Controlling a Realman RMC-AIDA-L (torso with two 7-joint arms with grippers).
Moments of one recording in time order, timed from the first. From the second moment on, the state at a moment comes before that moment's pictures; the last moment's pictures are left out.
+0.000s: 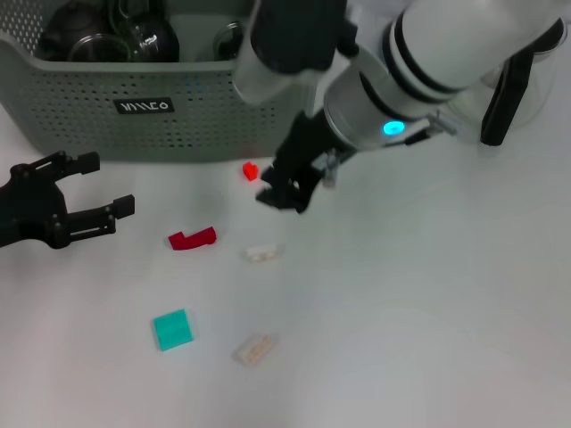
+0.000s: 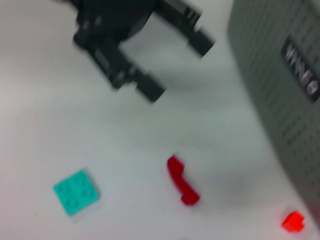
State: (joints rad) left arm -0.31 -2.02 0.37 0.62 2.07 1.63 -1.10; right arm 0.97 2.11 -1.77 -1.08 -2.32 -1.26 2.42
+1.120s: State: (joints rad) left arm -0.31 -2.03 0.37 0.62 2.07 1.63 -1.11; right arm 0.96 2.12 -2.05 -0.82 -2.09 -0.92 2.26
